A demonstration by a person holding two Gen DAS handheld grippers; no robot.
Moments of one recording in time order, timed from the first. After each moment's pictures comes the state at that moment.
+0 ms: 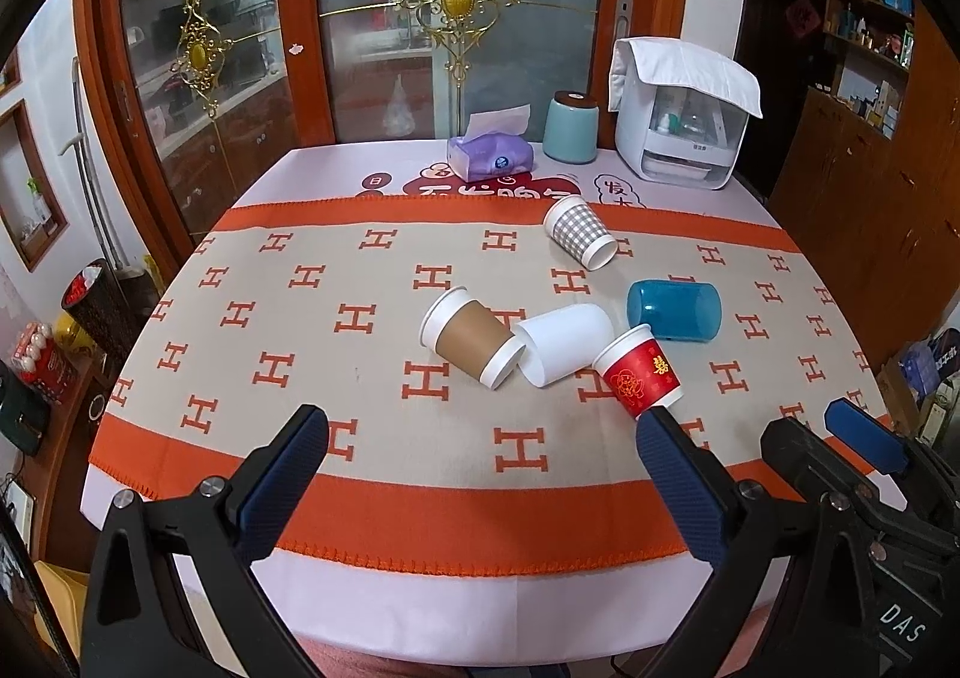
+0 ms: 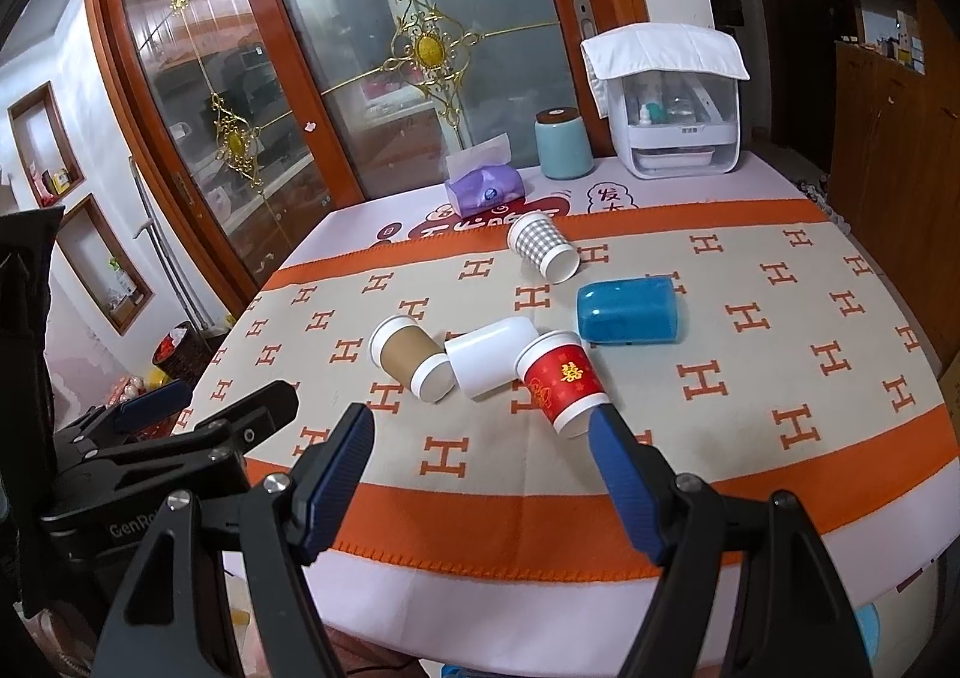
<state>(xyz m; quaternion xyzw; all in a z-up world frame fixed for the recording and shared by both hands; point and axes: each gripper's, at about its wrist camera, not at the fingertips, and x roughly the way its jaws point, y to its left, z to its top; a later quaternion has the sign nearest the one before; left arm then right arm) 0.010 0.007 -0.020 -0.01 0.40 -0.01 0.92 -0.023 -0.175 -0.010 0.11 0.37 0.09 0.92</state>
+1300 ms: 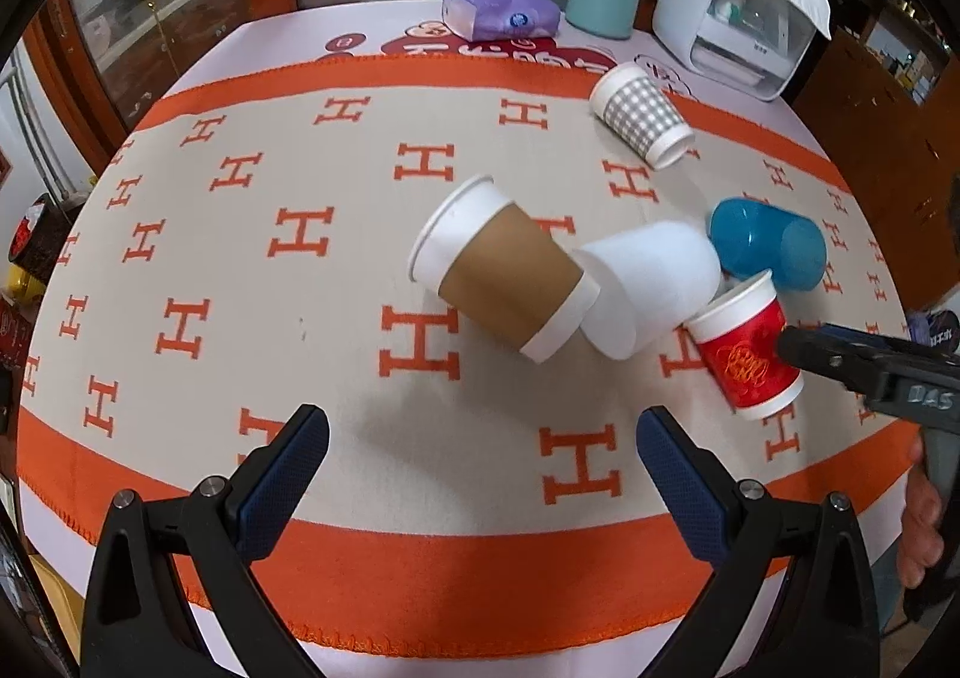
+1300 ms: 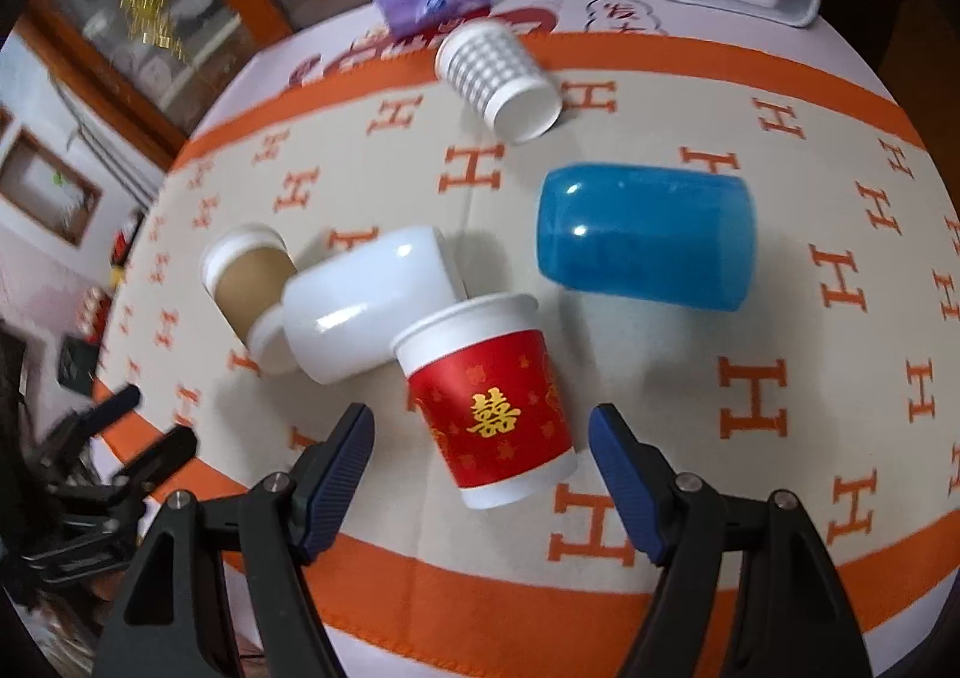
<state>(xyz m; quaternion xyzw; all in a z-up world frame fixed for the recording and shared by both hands) 0.129 0.036 -0.143 -0.03 0.54 -0.04 0.84 0.158 -0.188 -0.133 0.05 0.59 0.12 0.80</state>
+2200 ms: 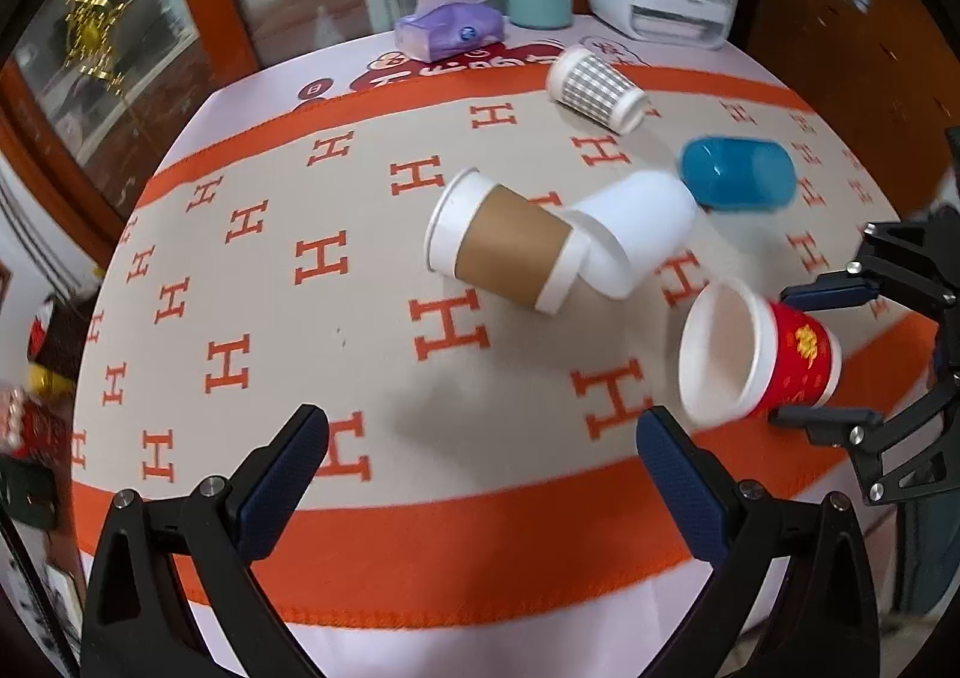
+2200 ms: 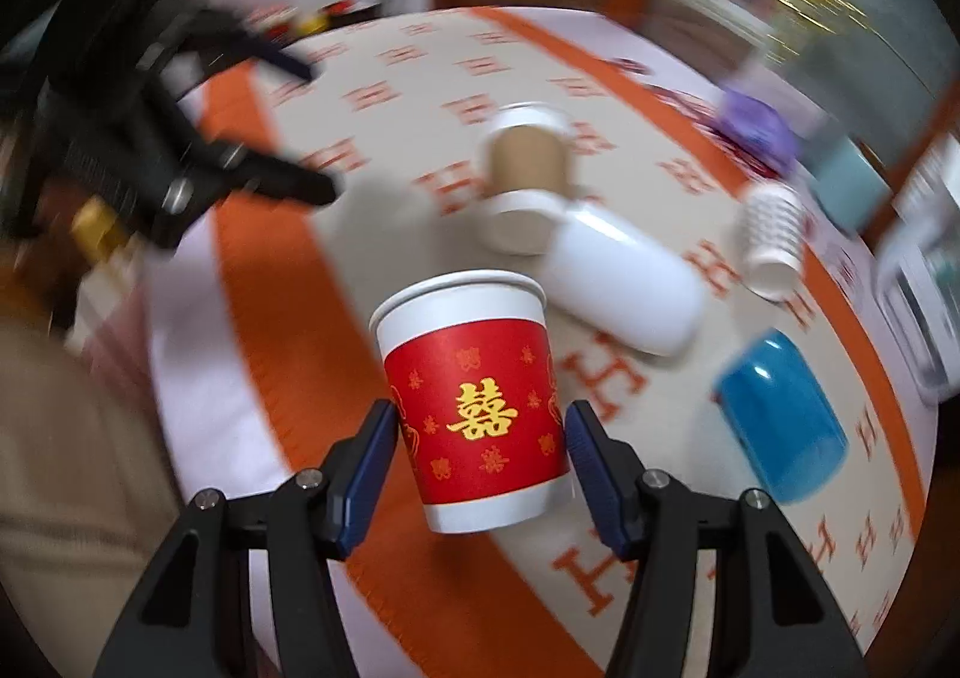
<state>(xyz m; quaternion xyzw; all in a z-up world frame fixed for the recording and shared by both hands) 0.090 0.043 -0.124 0.08 0.51 -0.09 0.85 0.065 -0.114 -0.122 -0.29 0.45 0.40 0.75</state>
